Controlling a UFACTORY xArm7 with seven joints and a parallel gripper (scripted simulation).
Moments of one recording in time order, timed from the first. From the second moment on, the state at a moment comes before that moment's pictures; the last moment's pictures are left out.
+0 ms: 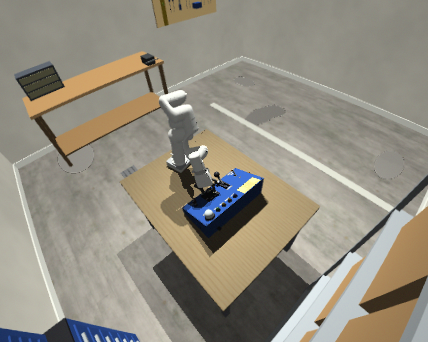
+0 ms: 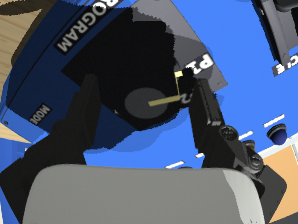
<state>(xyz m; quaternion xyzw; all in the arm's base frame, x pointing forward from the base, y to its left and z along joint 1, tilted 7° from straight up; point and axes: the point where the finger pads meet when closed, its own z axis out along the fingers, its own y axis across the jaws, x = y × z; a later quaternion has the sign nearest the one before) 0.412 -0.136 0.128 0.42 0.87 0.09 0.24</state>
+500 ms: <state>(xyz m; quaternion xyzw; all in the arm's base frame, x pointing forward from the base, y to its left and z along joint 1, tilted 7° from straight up) 0.374 -0.134 0.199 0.42 0.87 0.09 0.24</state>
